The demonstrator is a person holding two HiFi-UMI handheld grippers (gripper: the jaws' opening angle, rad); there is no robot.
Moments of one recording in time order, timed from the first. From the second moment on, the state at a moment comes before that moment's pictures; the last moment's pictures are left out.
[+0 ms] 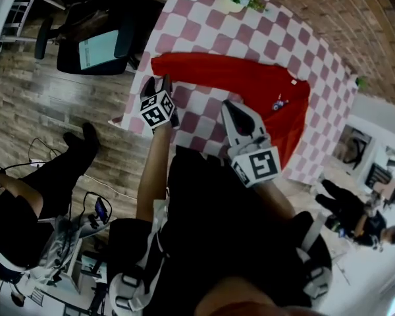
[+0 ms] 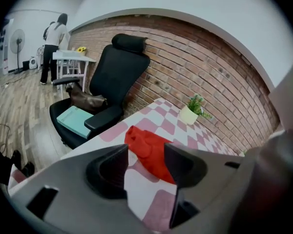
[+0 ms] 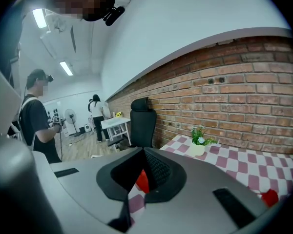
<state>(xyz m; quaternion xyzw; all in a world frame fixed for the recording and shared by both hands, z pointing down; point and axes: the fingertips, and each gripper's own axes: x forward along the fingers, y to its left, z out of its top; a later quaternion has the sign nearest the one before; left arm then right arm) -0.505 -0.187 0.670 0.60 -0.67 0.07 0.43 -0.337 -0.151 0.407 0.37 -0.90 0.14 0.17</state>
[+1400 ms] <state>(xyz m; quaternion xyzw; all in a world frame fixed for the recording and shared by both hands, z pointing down) -0.412 -0.223 0.565 0.72 -0.62 0.10 0.29 -0.186 -0.113 0.409 0.50 -0.84 0.15 0.16</state>
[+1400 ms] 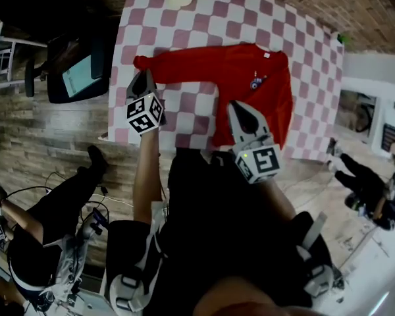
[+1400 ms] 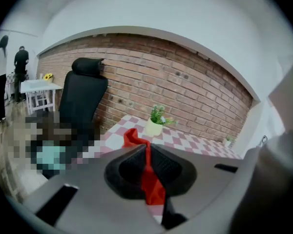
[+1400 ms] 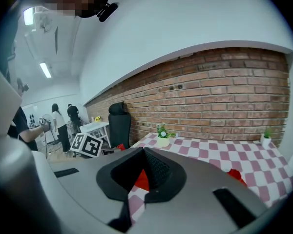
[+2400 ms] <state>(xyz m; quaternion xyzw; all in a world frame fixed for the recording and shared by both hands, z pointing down) -0.079 -0.147 0.456 0.89 -0.41 0.14 0.13 0.072 0.016 0.406 0.66 -0.73 0.17 0.10</state>
